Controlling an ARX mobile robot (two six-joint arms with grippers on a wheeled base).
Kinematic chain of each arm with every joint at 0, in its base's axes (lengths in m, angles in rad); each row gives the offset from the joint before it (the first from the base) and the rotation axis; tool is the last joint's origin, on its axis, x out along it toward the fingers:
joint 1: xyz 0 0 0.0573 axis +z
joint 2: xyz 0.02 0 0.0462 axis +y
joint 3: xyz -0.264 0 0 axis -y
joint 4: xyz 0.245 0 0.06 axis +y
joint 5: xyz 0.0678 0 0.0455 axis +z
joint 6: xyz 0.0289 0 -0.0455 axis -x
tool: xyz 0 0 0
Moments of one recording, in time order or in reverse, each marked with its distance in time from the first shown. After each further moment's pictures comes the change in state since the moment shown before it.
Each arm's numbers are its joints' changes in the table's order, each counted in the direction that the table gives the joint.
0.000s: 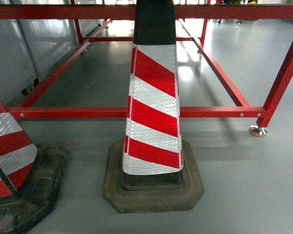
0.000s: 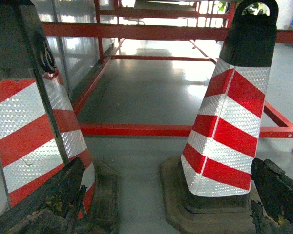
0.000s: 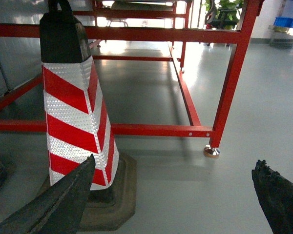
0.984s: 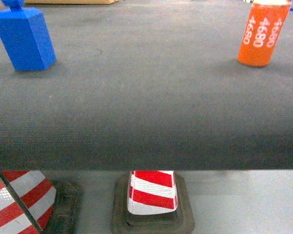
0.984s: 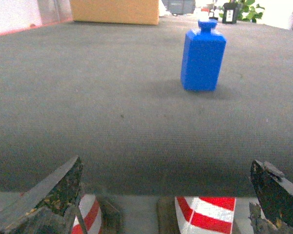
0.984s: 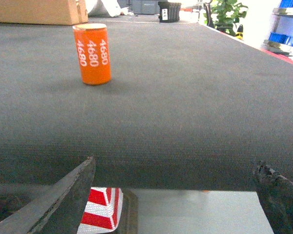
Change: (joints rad) left arm 0.000 0.000 0.000 -0.003 0.000 -0.010; right arm 0.000 0.000 0.000 -0.002 0.000 -0.007
